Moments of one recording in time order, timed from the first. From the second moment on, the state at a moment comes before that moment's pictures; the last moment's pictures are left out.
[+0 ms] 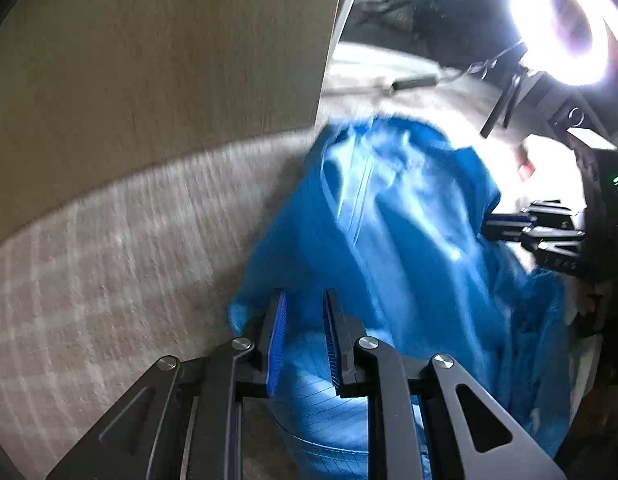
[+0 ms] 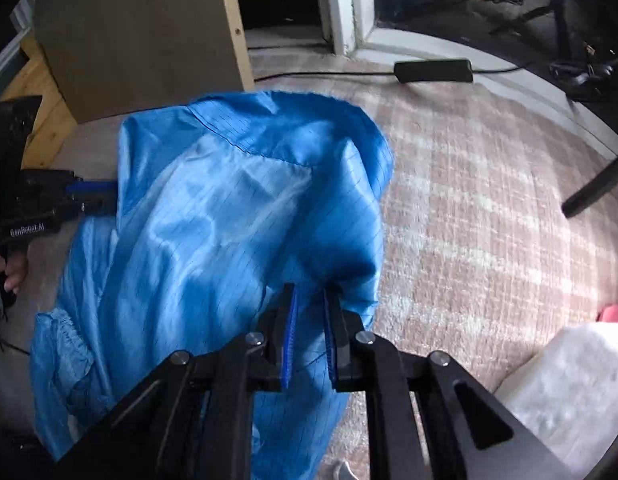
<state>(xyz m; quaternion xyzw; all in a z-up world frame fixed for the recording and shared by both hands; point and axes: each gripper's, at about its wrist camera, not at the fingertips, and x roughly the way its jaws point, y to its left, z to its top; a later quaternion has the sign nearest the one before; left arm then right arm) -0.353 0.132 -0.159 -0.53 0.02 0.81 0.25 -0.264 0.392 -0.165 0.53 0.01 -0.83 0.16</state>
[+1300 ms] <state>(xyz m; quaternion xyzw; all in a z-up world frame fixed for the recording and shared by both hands) -0.174 0.070 0.002 -0.39 0.08 0.85 0.36 -0.149 0.385 0.013 0.38 0.04 -0.90 0.21</state>
